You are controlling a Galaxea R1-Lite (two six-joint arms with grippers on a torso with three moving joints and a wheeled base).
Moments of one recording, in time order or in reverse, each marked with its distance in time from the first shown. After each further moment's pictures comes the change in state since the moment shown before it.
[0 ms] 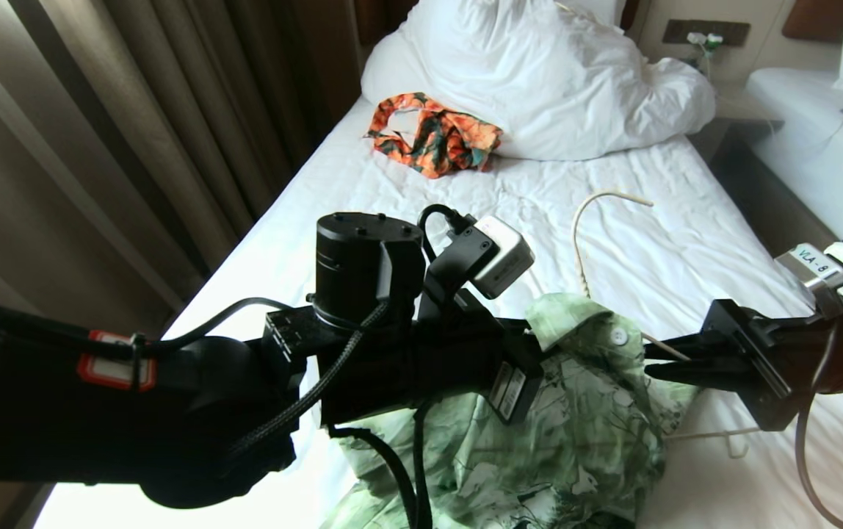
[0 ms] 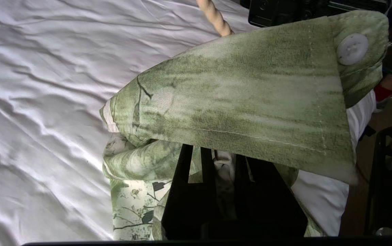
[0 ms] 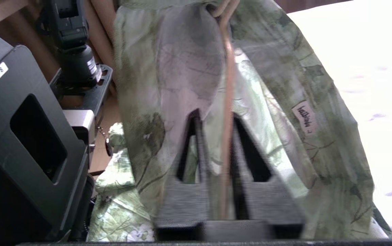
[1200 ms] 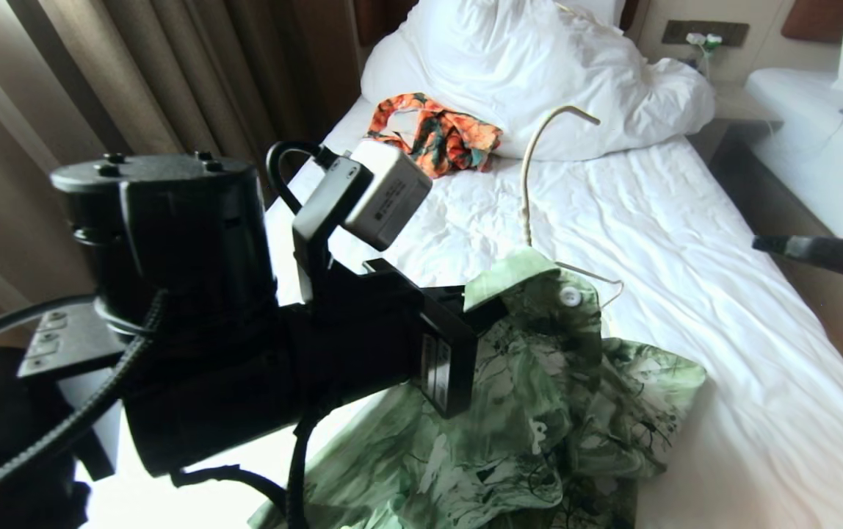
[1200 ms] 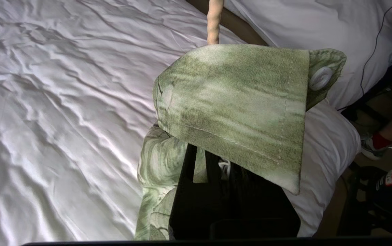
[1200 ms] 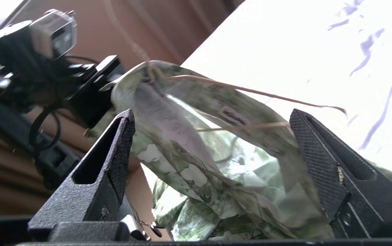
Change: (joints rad) left arm -0.059 -0.265 0.110 0.043 0.157 -0.109; right arm -0.023 -0.492 -0.107 0.220 -0.476 0.802
